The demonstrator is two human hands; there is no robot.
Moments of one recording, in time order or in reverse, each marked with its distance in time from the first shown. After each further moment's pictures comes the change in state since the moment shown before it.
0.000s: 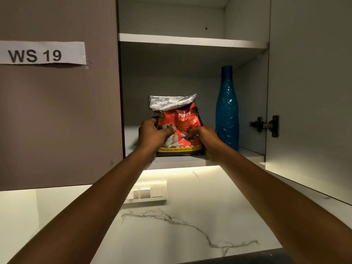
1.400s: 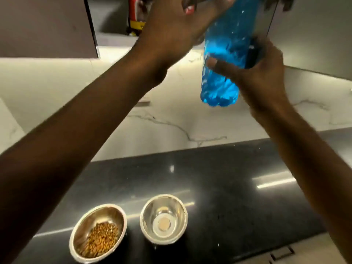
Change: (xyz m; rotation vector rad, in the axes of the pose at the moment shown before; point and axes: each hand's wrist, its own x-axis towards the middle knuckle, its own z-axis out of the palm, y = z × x) left_hand -0.164 0.042 0.010 -0.066 -0.436 0.328; right_hand -0.203 0.056 -0.057 -0.346 0.333 -0.429
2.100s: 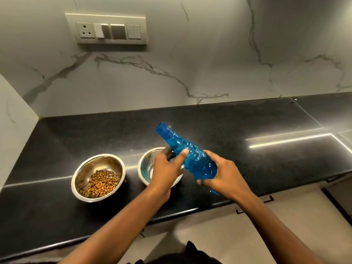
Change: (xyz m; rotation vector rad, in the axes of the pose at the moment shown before) left_hand -0.335 -0.149 0.108 -0.500 0.291 -1.183; right_hand -0.279 0.148 -0.027 -0.524 -0.754 0.498
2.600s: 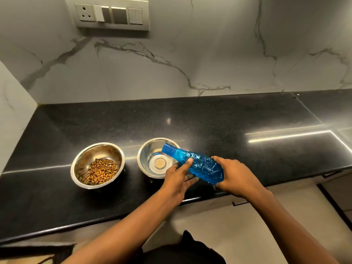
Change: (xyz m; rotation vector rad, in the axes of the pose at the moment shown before) left_hand -0.004 -0.069 0.013 -0.353 0.020 -0.404; right_hand -0.012 0.024 -0.012 -0.419 -0.210 0.092
